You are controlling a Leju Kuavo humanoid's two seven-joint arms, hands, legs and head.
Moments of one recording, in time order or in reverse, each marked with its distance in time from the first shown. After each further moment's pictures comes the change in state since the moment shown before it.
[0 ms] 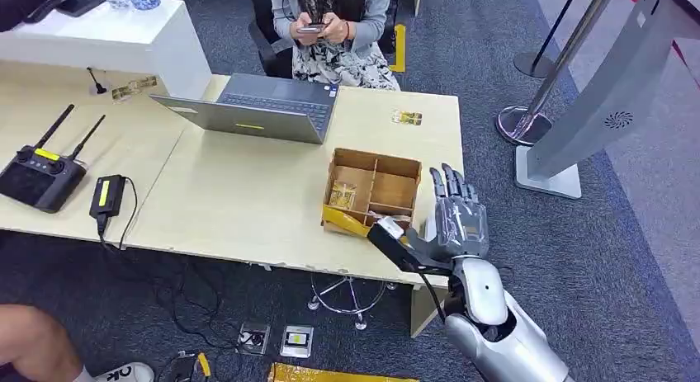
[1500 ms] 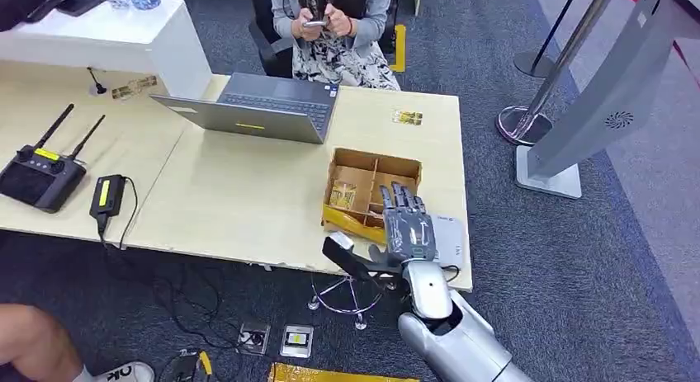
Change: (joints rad) left arm -0.005 -0.006 0.005 0.000 0.000 -0.019 -0.005; right arm -0.061 0.196 0.069 0.271 0.028 0.020 -0.021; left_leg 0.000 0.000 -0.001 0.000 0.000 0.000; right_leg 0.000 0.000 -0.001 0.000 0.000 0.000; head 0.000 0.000
